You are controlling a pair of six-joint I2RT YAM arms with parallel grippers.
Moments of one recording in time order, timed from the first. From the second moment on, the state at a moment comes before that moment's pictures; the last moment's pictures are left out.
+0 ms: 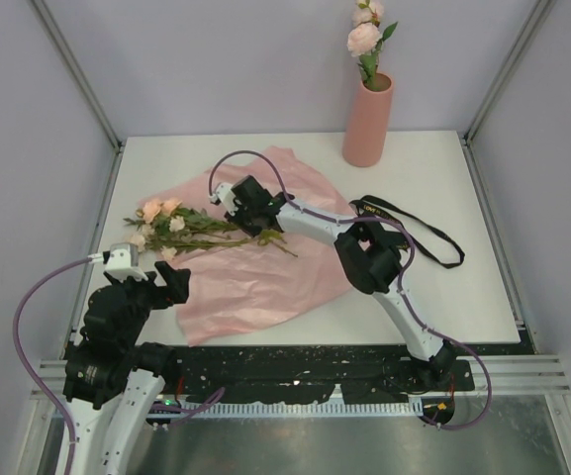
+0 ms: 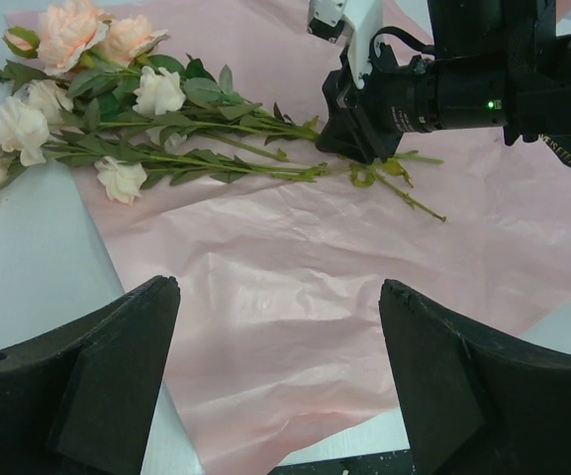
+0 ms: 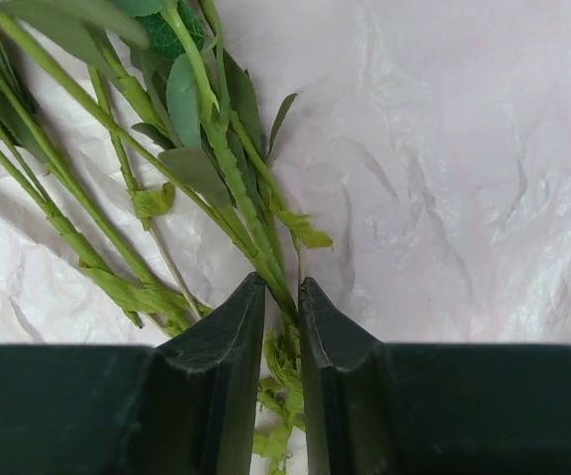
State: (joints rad) left arm -0.23 0.20 0.68 -0.76 -0.08 -0.34; right arm 0.83 2.40 1.98 -0.40 -0.04 -0.28
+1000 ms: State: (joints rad) left arm -0.23 0.21 0.68 -0.76 -0.08 -0.34; right arm 0.86 2.30 1.83 -0.30 0.00 -0.36
